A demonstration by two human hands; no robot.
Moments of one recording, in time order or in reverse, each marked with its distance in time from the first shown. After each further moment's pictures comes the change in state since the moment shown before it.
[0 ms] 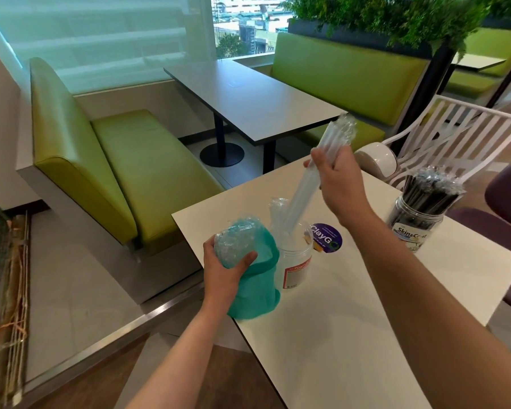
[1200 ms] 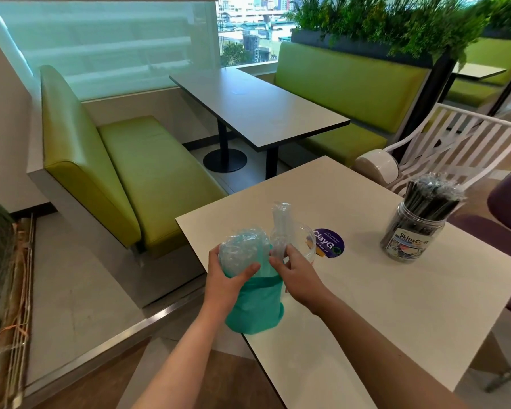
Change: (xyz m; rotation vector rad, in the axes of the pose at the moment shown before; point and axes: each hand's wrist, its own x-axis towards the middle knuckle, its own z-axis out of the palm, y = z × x) left_hand -0.007 -0.006 -0.012 0.050 -0.086 -0.022; right_hand -0.111 0.081 0.052 0.107 -0.486 0.323
